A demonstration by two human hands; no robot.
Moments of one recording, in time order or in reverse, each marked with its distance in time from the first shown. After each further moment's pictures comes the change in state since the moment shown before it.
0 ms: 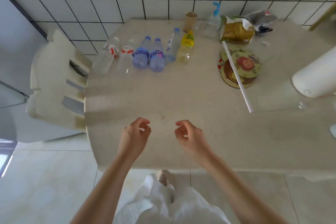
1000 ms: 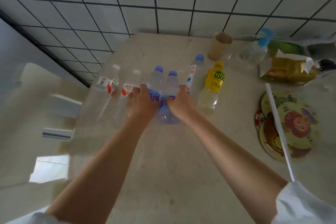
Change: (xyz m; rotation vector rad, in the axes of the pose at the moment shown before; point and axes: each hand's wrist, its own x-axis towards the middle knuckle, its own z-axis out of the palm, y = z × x) left_hand 0.367 0.081 -0.008 0.325 0.003 -0.165; right_hand 0.386 -0.111 0.006 -0.055 -0.006 0.214
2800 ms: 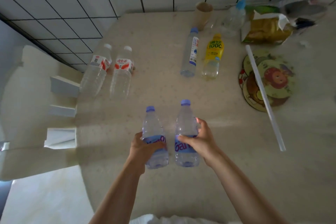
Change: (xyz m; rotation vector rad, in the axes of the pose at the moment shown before) left_hand -0.201 -0.087 0.065 -0.693 -0.303 -0.456; right_hand -0.175 0.166 0.004 0.445 -0.094 0.276
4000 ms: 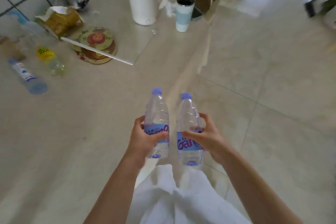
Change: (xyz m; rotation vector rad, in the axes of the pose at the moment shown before) left_hand -0.222 -0.145 0.080 0.511 -0.844 0.473; right_hand -0.340 0.244 -0.031 0.797 0.692 0.085
